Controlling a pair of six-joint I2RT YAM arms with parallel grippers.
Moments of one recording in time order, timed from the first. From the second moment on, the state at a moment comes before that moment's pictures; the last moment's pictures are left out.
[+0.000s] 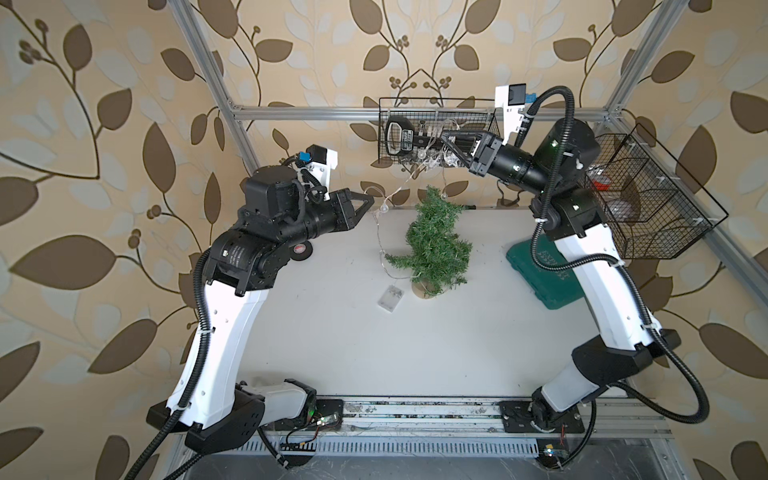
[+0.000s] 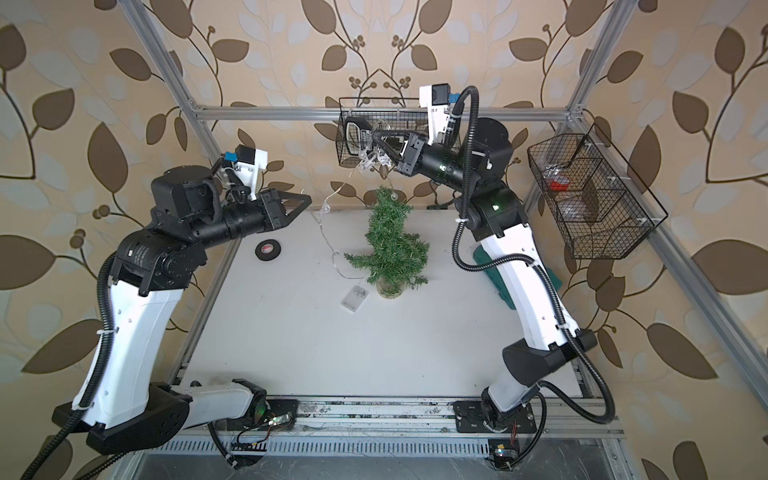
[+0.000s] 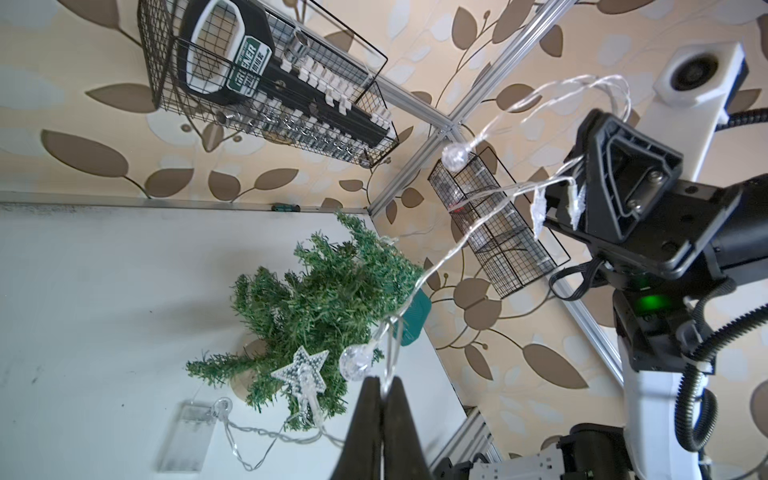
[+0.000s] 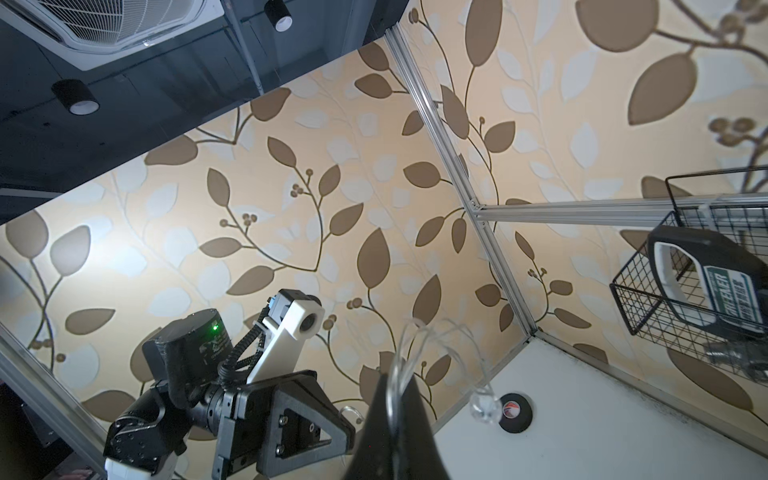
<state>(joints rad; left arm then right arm) -0.34 1.25 1.91 -0.90 0.46 -0.58 0.42 1.58 2.11 -0.29 -0.60 0.65</state>
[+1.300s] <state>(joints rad) -0.48 1.31 1.94 -0.95 0.54 -0.74 0.87 1.26 1.24 -0.08 -0.21 0.45</state>
